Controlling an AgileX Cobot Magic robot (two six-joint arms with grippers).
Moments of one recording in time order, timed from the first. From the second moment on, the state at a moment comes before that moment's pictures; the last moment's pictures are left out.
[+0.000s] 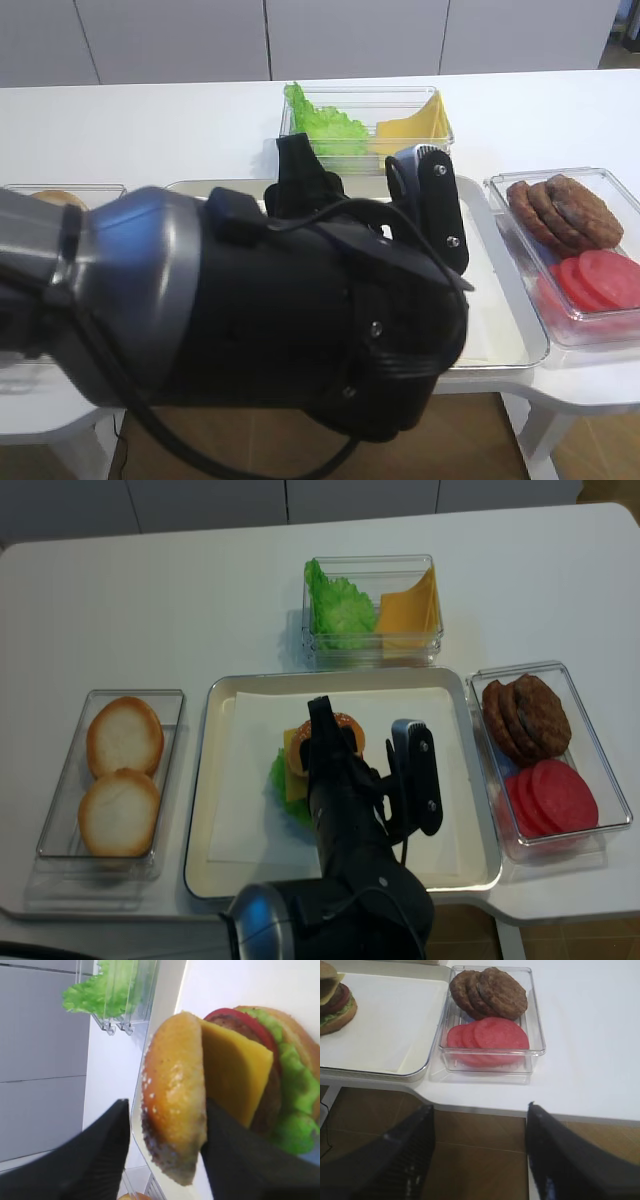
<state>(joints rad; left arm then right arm) -1.20 1.82 -1.21 1.28 1.16 -0.70 0.09 -0.02 -0.48 0.10 1.14 -0.08</state>
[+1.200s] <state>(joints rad) -1.20 1.82 -1.21 1.23 1.07 -0.70 0.09 -0.02 -0.48 0.10 1.14 -0.08</state>
